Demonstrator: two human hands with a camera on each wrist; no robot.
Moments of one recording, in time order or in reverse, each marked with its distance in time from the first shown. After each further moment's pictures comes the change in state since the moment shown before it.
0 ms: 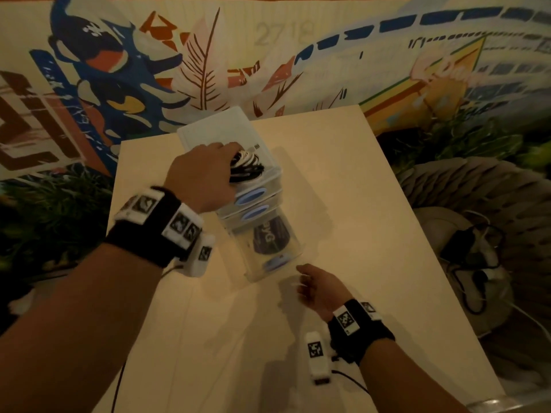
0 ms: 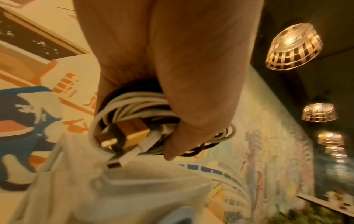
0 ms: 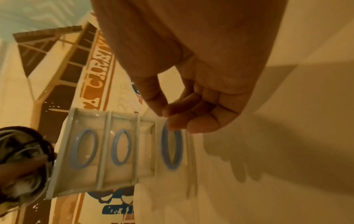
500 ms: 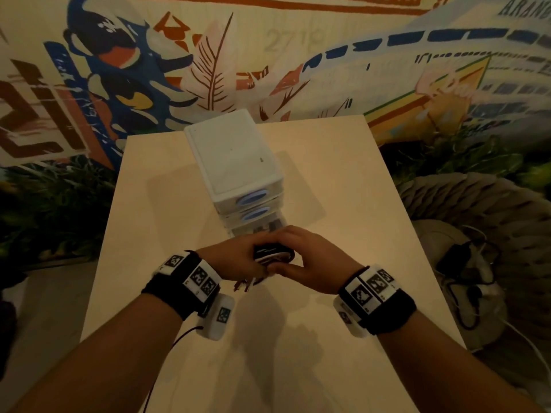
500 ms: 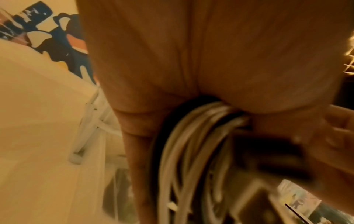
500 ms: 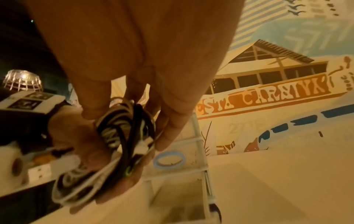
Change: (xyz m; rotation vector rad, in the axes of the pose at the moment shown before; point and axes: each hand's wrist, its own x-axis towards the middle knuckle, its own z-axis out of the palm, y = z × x) left_hand -0.056 0.021 0.109 -0.791 -0.522 0.228; right_hand -0.055 -0.081 0.025 -1.449 -0.554 -1.193
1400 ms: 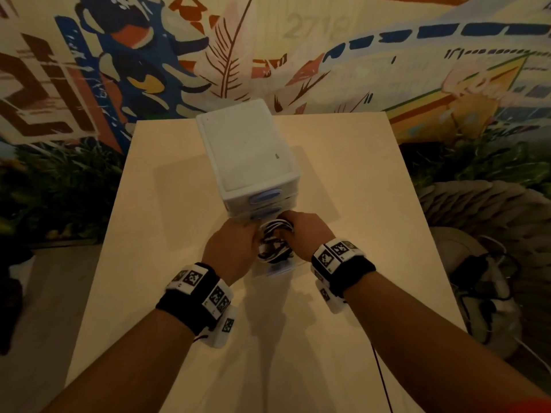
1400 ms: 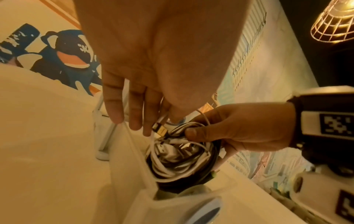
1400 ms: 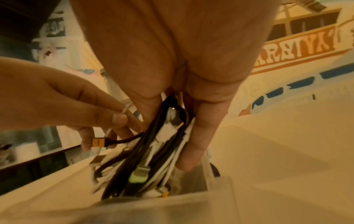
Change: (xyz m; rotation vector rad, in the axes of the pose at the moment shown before) left_hand 0.018 -0.045 0.018 0.492 0.641 -0.198; right_hand 0.079 0.056 0.028 -0.174 -0.029 0.498
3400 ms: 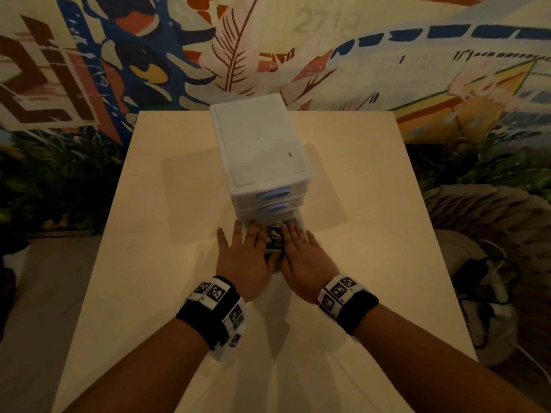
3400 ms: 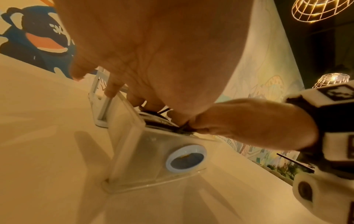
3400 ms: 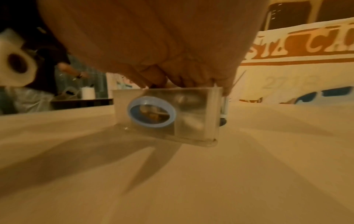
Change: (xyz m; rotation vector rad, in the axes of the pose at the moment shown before) left_hand -0.021 0.014 0.030 0.319 -0.333 -0.142; right_hand -0.039 0.013 0.055 -0.286 -0.068 -0.154
